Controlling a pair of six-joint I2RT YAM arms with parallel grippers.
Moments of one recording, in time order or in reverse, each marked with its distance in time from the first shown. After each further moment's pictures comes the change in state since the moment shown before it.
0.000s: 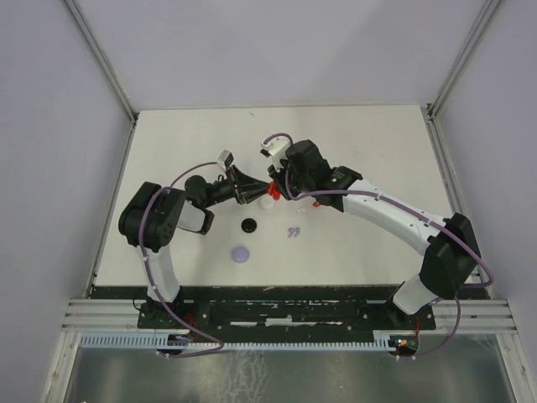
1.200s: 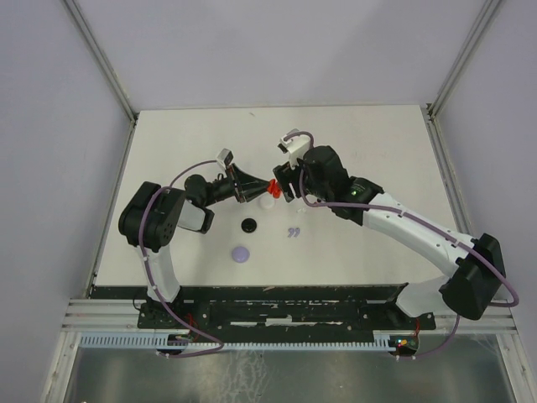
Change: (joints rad) left arm 0.000 0.000 0.011 0.008 -0.002 -0.003; right arm 0.006 -0.166 -0.124 0.117 0.118 0.047
